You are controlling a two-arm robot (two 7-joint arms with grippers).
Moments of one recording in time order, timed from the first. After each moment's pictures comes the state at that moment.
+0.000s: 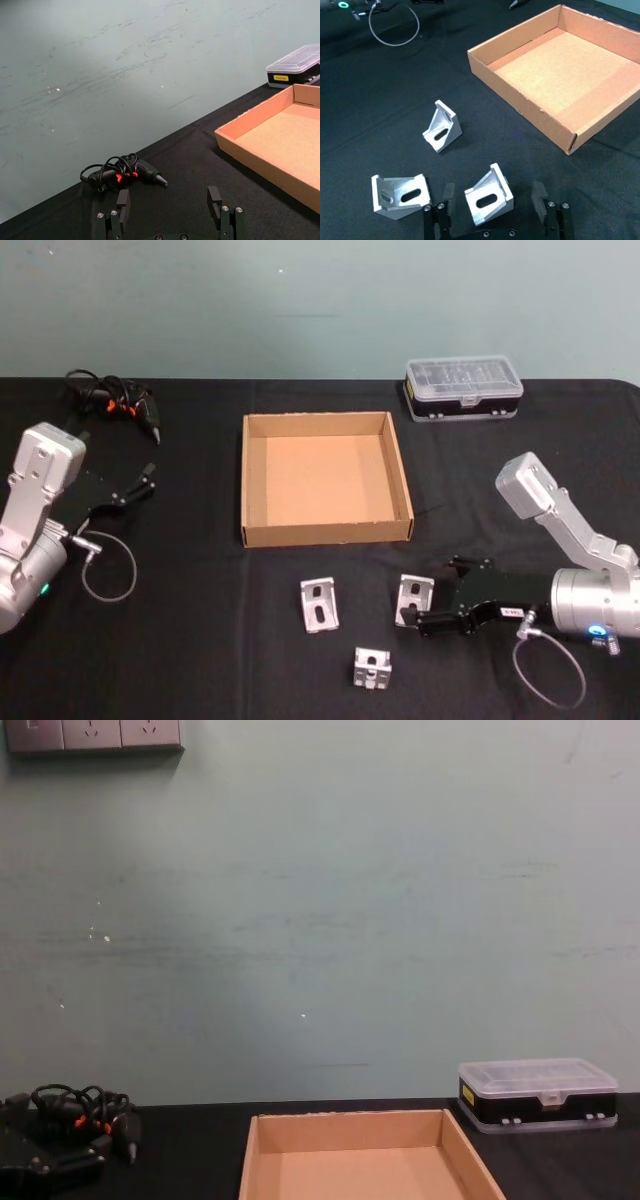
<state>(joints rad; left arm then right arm) -0.20 0.60 0.45 -1.41 -0.25 -0.12 0.03 0.30 0.76 -0.59 -1.55 0.52 0.33 0.64</state>
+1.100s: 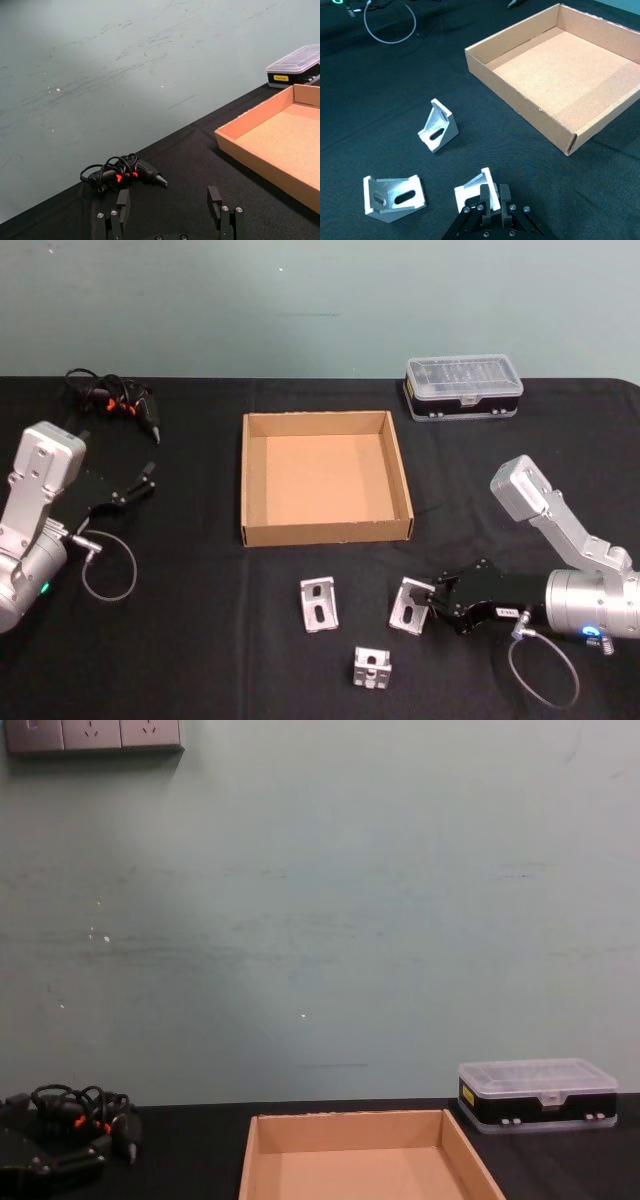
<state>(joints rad) -0.20 0.60 0.45 -1.41 -0.25 -0.12 0.03 0.30 0.74 -0.59 -1.53 0.49 0.32 0.64</state>
